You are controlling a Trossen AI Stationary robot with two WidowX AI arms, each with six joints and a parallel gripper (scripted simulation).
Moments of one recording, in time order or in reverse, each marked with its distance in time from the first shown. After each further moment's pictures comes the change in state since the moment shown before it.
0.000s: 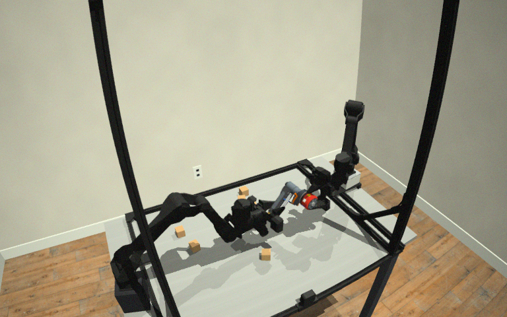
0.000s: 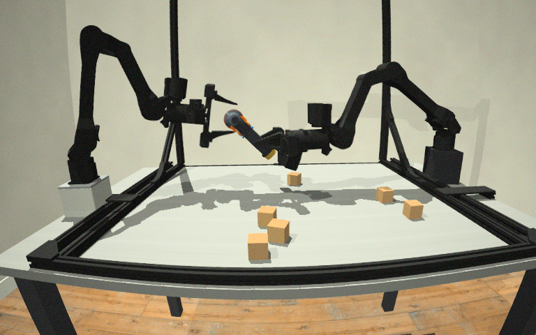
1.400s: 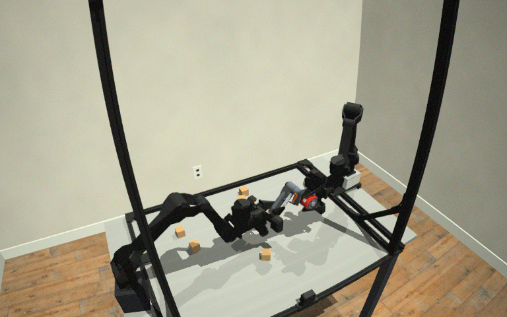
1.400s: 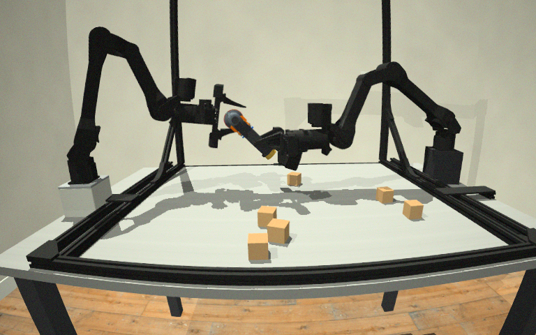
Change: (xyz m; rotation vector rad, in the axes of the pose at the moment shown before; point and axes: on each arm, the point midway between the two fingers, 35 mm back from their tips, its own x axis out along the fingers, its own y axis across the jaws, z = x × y) left arm 0.000 0.000 0.000 0.000 0.001 0.000; right arm 0.026 0.002 0.001 0.001 -0.001 0.005
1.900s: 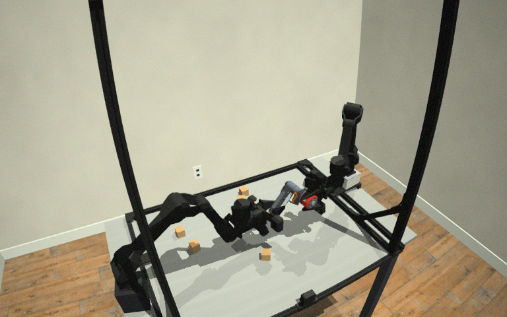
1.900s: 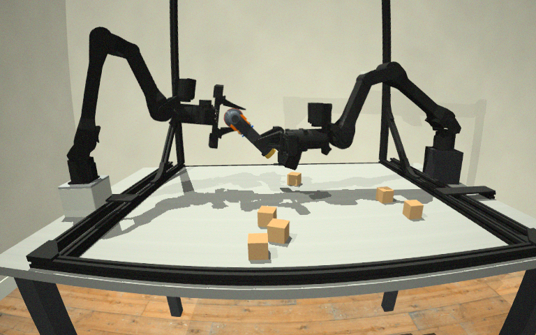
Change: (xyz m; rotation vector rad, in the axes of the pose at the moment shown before) left arm 0.000 0.000 -0.003 -0.001 0.010 0.001; right arm 0.000 -0.001 -0.001 -0.002 0.003 -0.001
